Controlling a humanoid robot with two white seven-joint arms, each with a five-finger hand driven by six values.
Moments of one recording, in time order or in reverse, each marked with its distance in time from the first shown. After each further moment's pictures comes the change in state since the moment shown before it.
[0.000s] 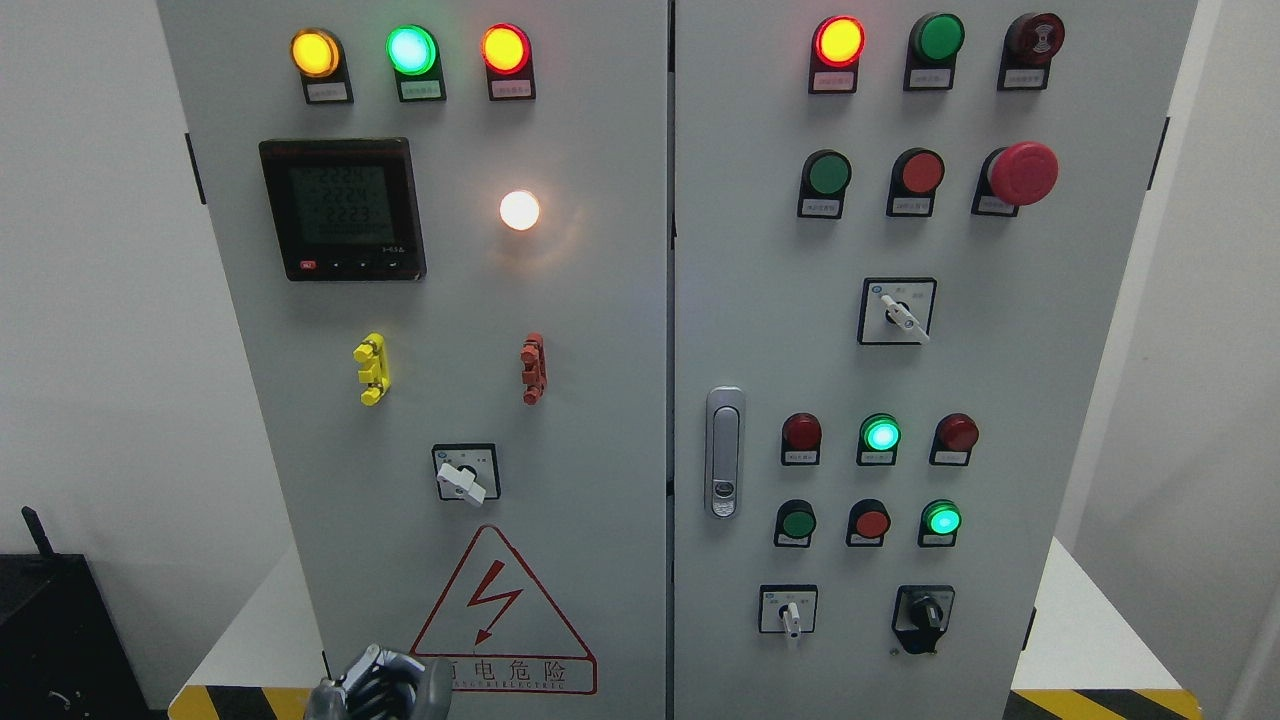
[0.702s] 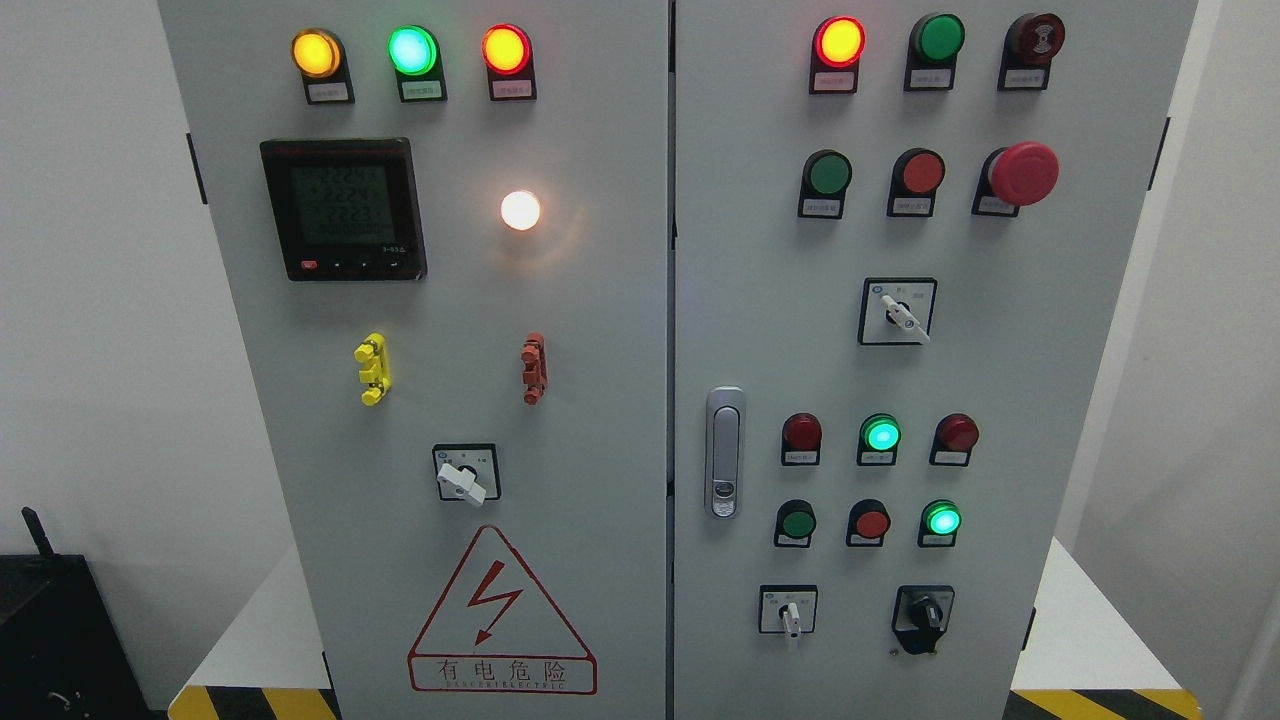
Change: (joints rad) left arm 0.180 0.055 0.163 0.579 0.072 -0.242 -0.284; right arm 0.000 0.000 0.000 0.000 0.000 0.000 0.000
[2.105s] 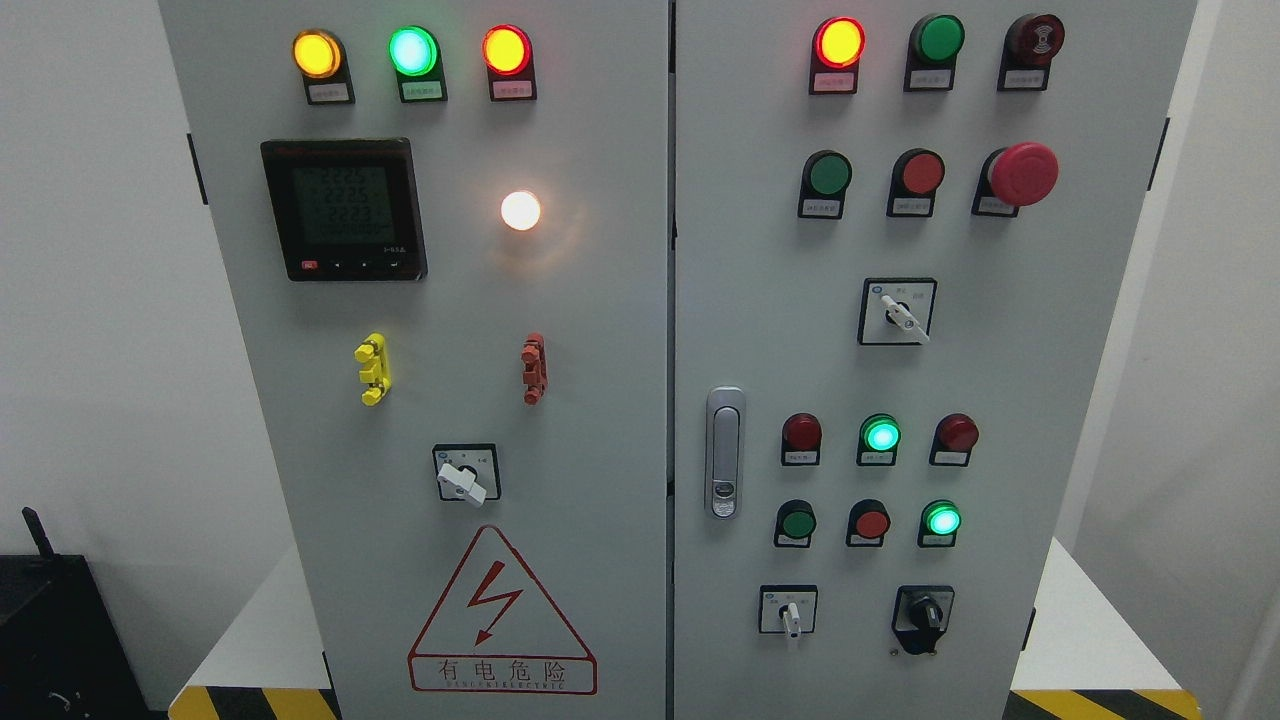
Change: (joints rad) left arm -0.193 0.021 -0.073 1.046 -0.093 0.396 -0.008; right arm 0.000 0.000 0.000 0.000 0.000 -0.001 0.000
